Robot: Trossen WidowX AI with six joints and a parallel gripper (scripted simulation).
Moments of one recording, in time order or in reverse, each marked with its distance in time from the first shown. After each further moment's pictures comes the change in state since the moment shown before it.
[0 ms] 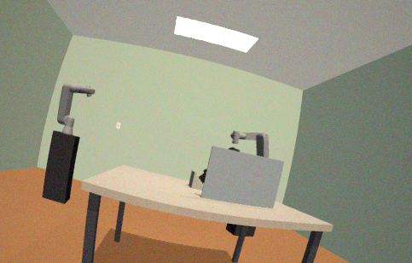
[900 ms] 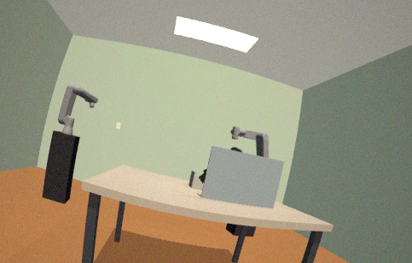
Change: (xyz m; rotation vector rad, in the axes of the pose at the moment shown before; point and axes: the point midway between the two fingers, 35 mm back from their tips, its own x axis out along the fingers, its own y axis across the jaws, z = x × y) arm 0.023 0.000 0.001 0.000 0.000 0.001
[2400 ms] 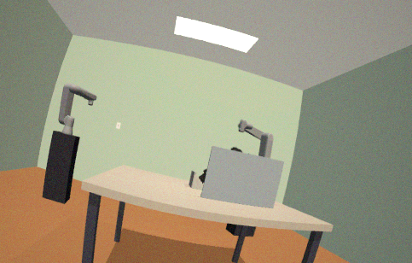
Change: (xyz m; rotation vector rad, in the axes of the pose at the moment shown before) arm 0.000 0.001 -0.001 0.000 0.003 0.000
